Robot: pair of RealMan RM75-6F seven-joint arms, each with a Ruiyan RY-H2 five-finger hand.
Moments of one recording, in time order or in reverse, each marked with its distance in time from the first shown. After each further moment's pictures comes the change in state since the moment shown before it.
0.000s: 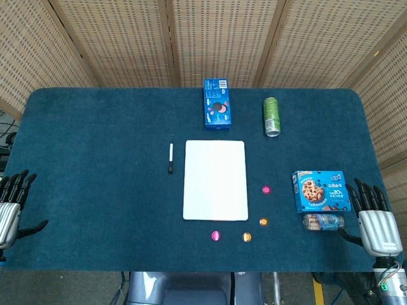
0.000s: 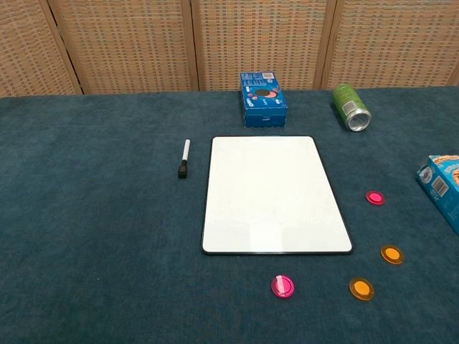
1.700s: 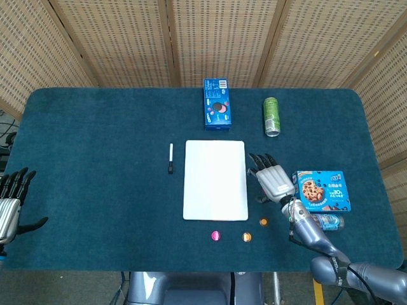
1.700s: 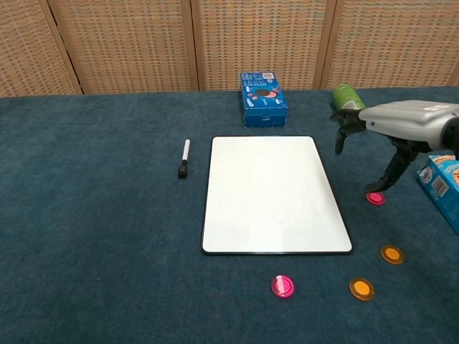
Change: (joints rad) left arm -0.023 0.004 -0.017 -0.002 -0.056 -0.053 -0.008; right arm 0.581 -0.257 0.132 0.040 0.412 -0.607 -0.315
